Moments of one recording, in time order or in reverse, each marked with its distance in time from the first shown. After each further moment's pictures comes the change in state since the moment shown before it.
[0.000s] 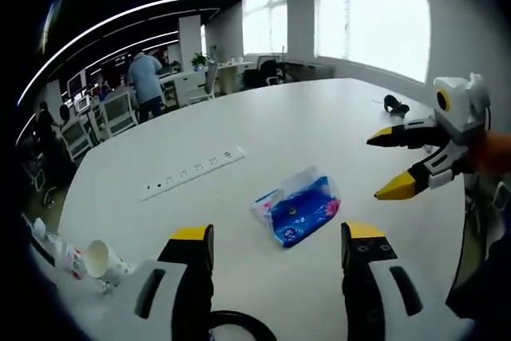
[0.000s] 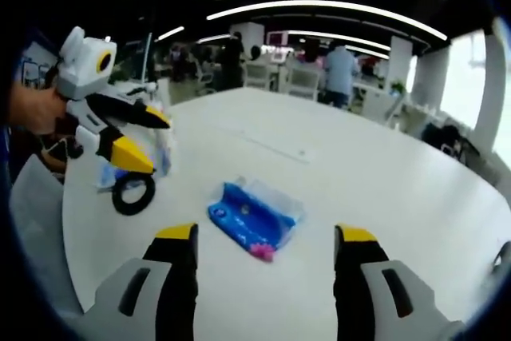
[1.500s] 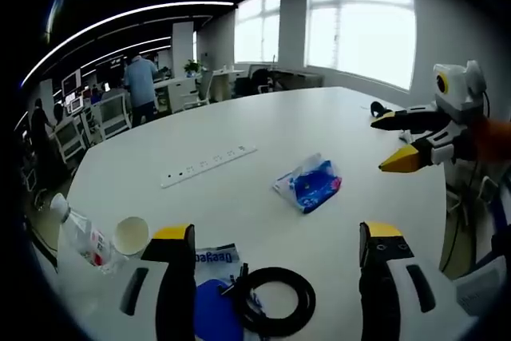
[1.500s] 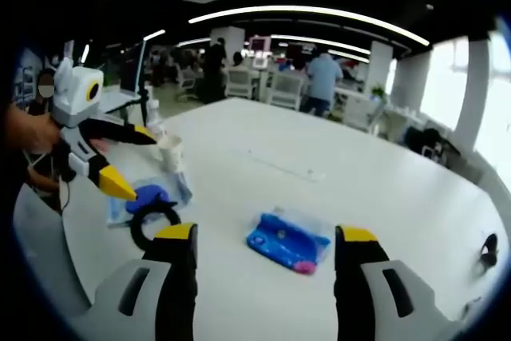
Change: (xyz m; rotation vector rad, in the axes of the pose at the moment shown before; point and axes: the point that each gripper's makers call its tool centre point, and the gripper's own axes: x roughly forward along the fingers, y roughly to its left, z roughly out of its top) left arm -0.071 0.065 -0.036 0.001 -0.037 -0.083; right arm -0.008 0.078 0.054 0.021 -0.016 -0.123
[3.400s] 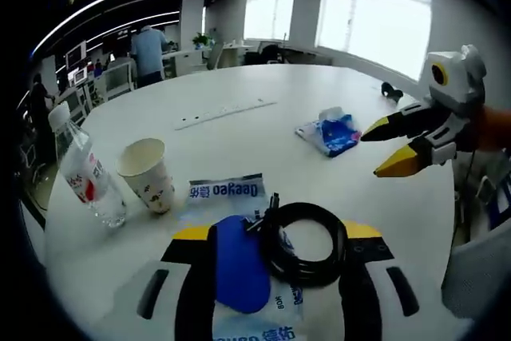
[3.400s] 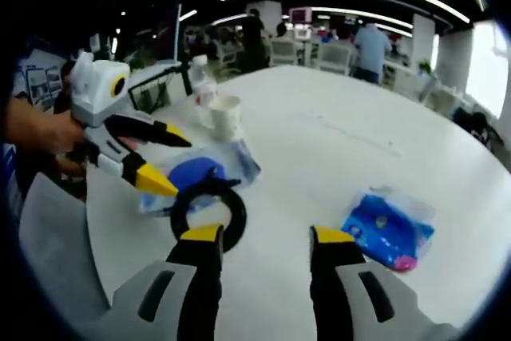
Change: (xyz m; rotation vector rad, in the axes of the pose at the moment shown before) left arm -0.002 0.043 -0.094 -0.077 0.118 0.005; right arm 0.071 0.110 -0.046 0.003 0.157 0.267
